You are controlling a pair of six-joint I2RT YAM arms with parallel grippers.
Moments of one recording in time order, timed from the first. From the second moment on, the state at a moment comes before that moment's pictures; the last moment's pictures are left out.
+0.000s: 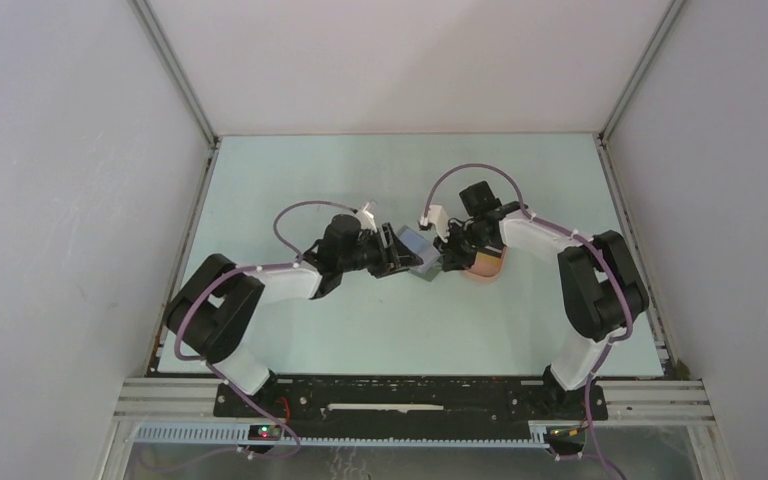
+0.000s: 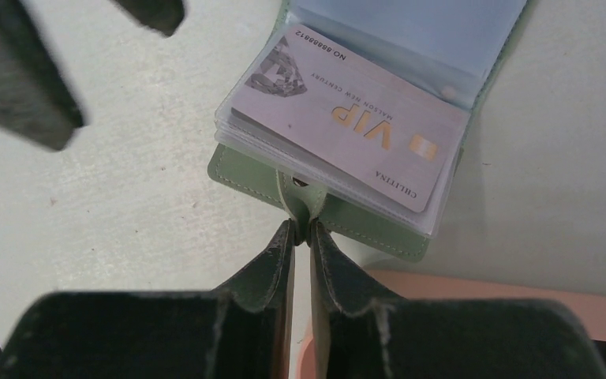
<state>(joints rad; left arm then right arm) -0.61 1.61 0.68 0.49 0.44 -0.96 0.43 1.76 1.12 -0.51 -0.56 -0.68</state>
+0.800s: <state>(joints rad) -0.60 1.83 0.93 0.24 0.41 -0.79 0.45 1.66 1.00 -0.51 -0.65 -1.18</state>
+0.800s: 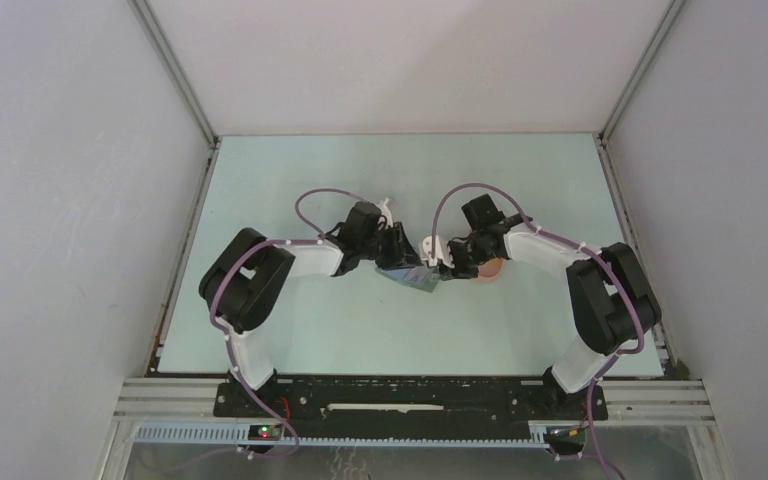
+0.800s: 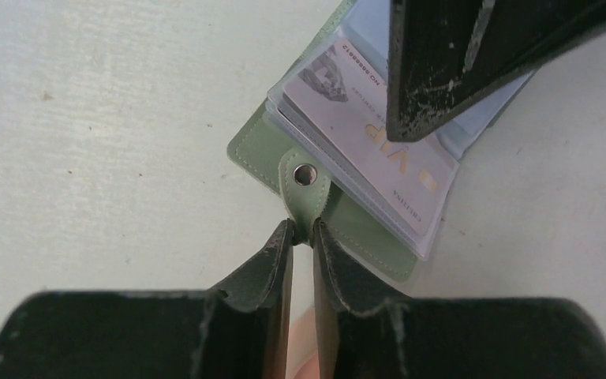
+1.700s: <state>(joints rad) -0.60 1.93 0.99 0.17 0.49 -0.74 0.52 1.69 1.00 -0.75 -0.66 -1.75</state>
